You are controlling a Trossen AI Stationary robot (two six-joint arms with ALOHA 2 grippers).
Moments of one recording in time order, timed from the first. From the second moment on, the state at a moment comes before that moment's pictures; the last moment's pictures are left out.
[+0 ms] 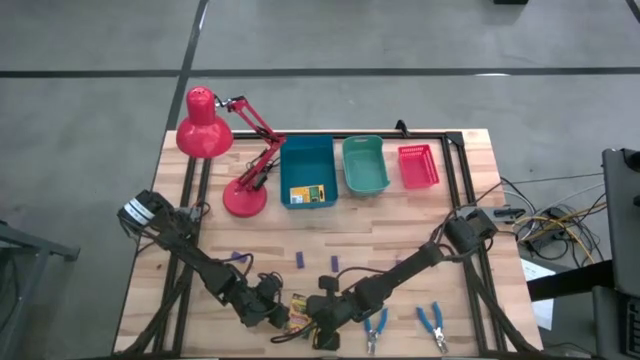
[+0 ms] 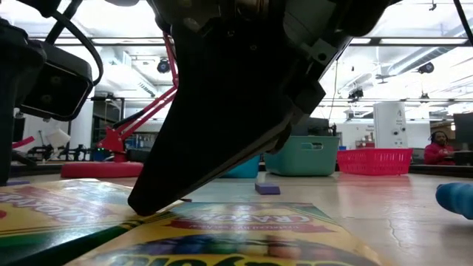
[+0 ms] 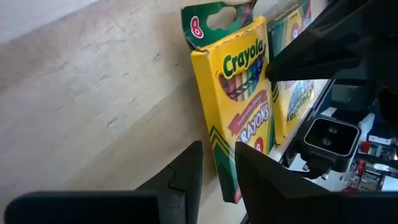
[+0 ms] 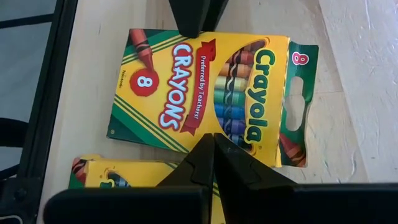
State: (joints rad) left arm -0.73 1.74 0.77 0.24 -0.21 -1.74; right arm 0.53 2.29 1.58 -0.23 0.19 0.58
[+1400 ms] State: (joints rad) left arm -0.71 1.77 0.77 0.33 -0.26 -1.70; right arm 0.53 2.29 1.58 -0.29 0.18 0.58
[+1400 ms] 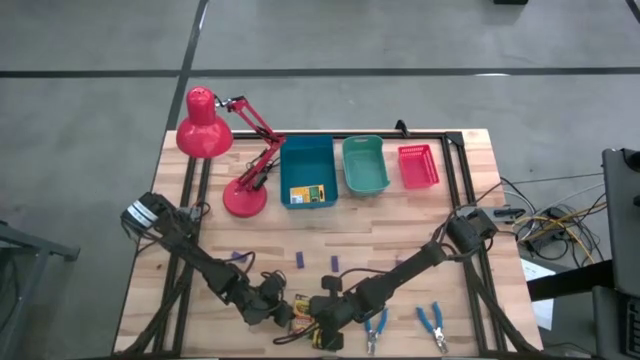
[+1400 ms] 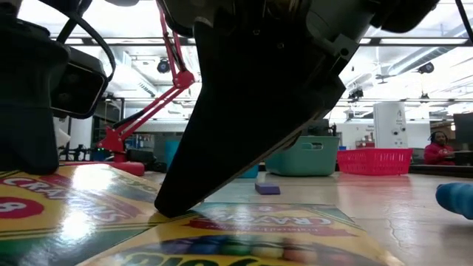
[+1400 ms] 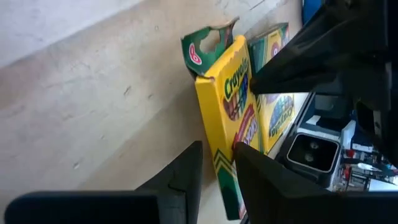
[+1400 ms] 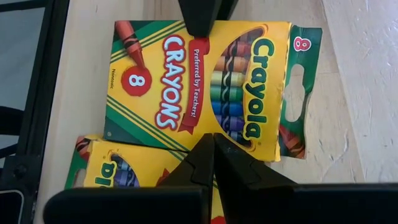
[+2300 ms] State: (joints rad) left arm -0.68 1.78 0.76 0.38 -0.29 -1.66; right arm 0.53 2.29 1.58 -0.30 0.18 0.57
